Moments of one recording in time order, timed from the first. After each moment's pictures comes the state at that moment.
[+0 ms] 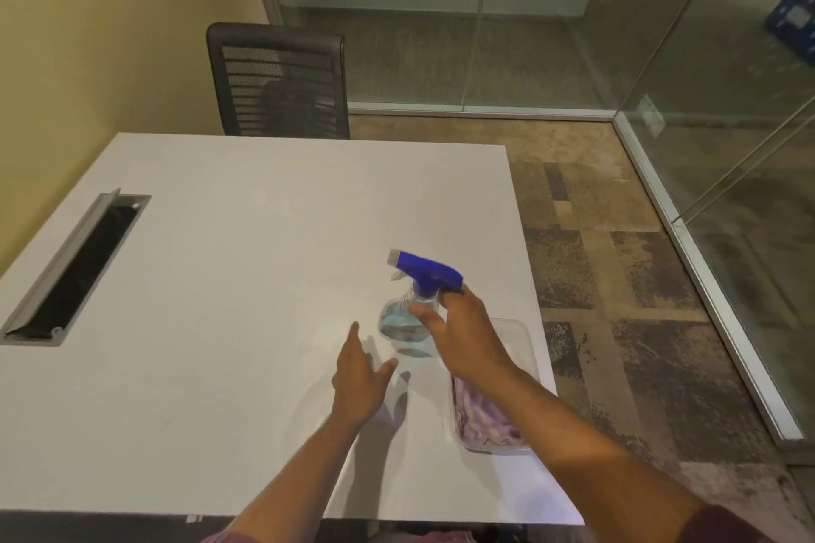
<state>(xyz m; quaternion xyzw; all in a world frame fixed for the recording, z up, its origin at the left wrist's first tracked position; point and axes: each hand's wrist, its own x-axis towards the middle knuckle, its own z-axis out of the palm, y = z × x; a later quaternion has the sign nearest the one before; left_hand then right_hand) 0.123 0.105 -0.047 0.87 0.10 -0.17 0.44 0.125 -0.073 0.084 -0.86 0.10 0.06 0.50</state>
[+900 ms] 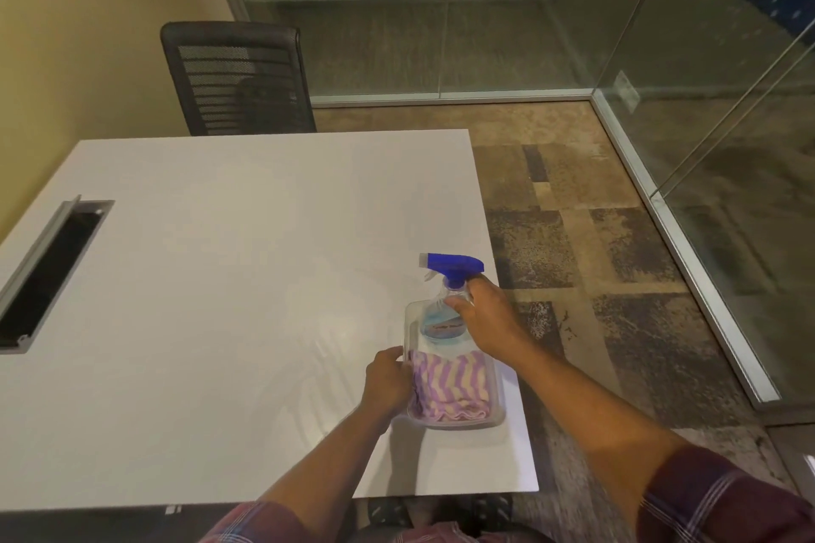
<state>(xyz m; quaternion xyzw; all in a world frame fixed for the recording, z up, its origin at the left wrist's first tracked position) 0.083 -0.007 -0.042 0.83 0.12 -0.29 0.46 0.107 -0.198 0.041 -0.88 0.14 0.08 0.45</state>
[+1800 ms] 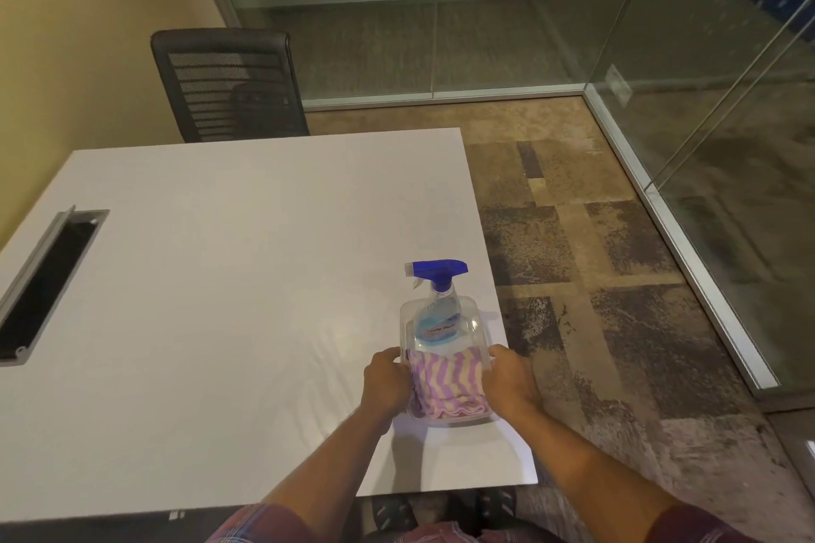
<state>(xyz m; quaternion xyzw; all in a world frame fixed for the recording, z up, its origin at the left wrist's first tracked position) 0.080 -0.011 -0.044 0.82 0.16 -0.30 0.47 0.027 -0.207 -0.032 -0.87 0.31 0.17 0.33</state>
